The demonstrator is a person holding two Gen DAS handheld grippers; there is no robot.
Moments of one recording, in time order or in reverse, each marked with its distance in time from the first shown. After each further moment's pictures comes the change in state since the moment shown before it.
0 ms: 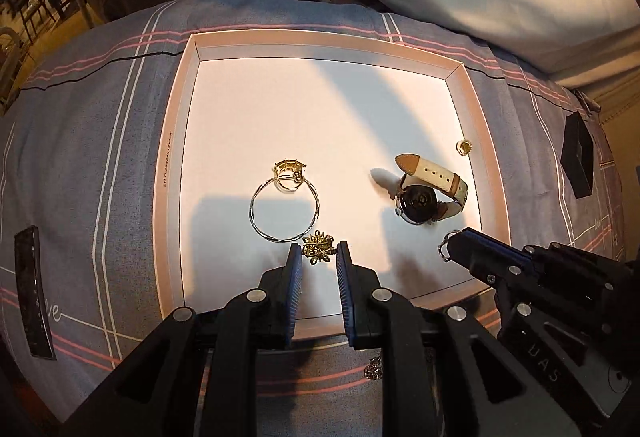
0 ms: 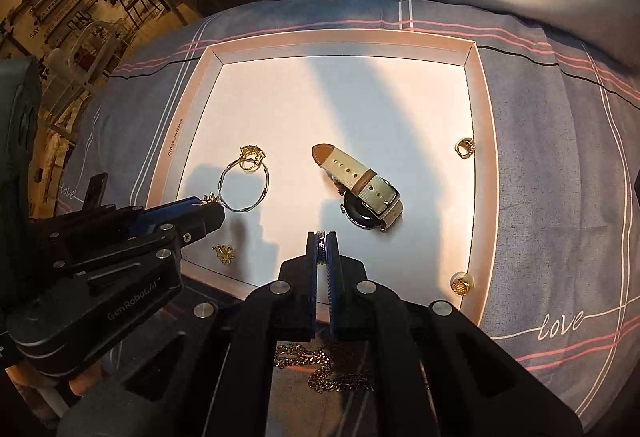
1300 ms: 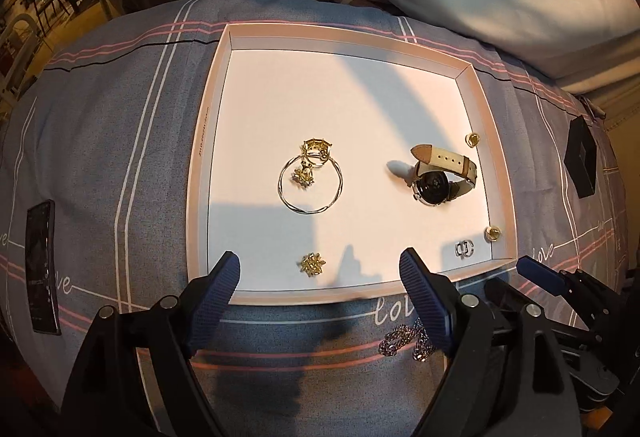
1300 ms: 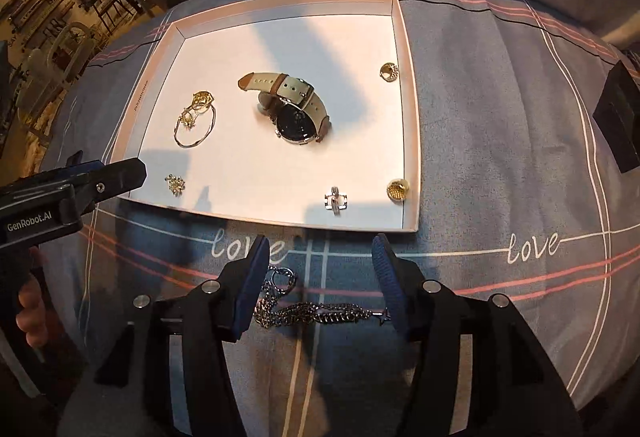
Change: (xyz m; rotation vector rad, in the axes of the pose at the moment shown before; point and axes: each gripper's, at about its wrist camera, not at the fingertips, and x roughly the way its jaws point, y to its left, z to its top) left arm -0.021 0.015 -0.029 -0.020 -0.013 0.025; right arm -0.023 -0.044 -0.089 0.088 0.012 -0.083
